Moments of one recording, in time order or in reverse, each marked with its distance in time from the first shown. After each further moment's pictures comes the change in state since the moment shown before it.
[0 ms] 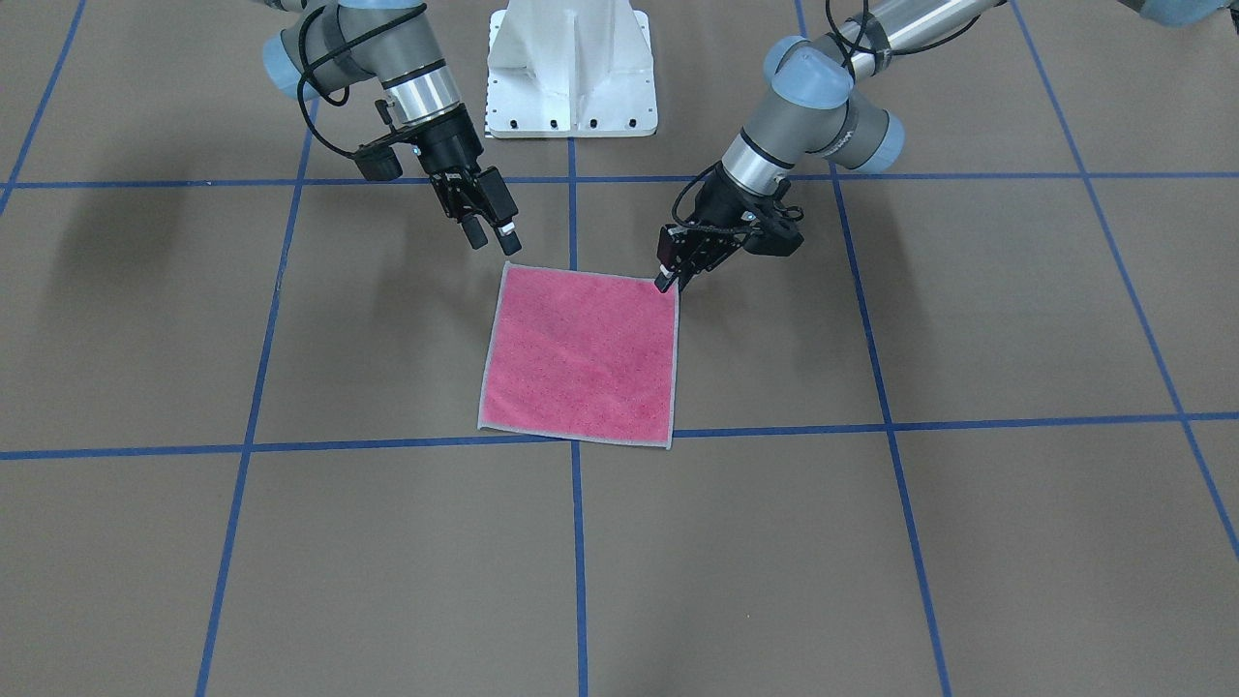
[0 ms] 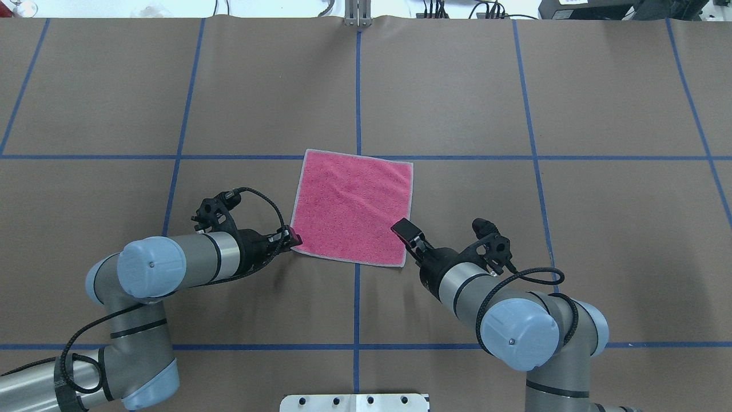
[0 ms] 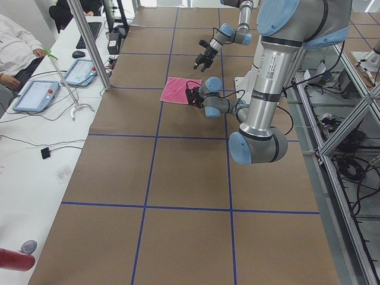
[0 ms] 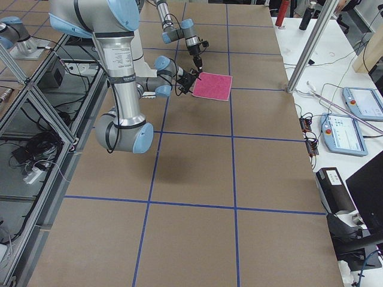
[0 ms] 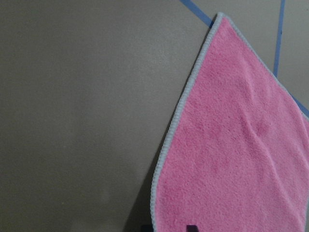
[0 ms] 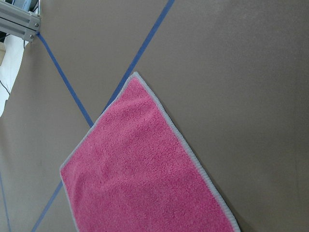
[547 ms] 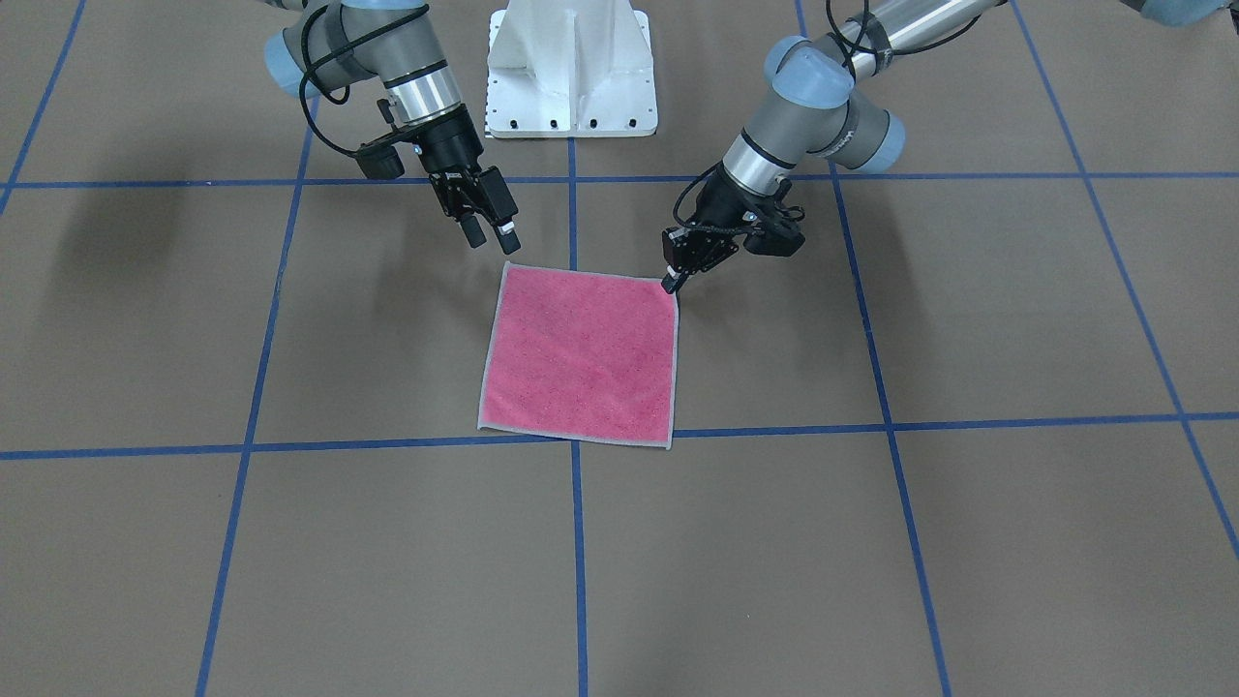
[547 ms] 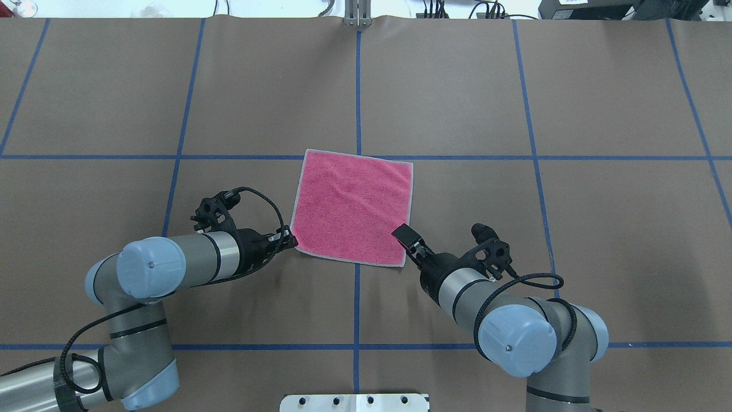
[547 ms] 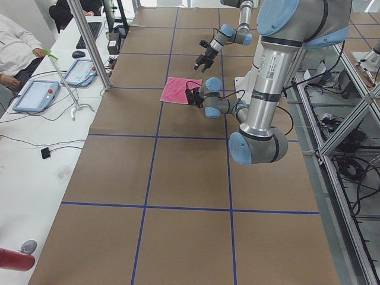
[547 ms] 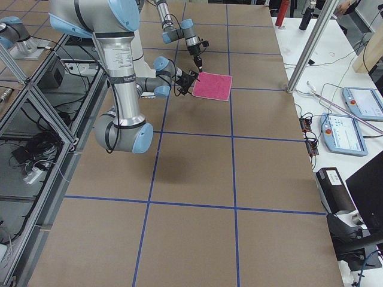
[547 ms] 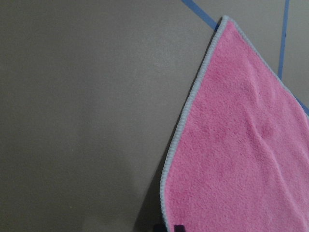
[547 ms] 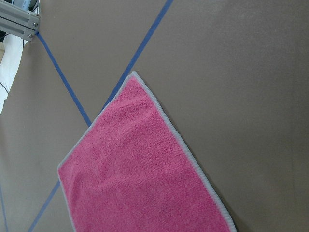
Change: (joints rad) left arm 0.000 0.001 -0.001 -0.001 0.012 0.004; right arm -0.024 -0.004 -0.003 -0.033 -0.024 -0.005
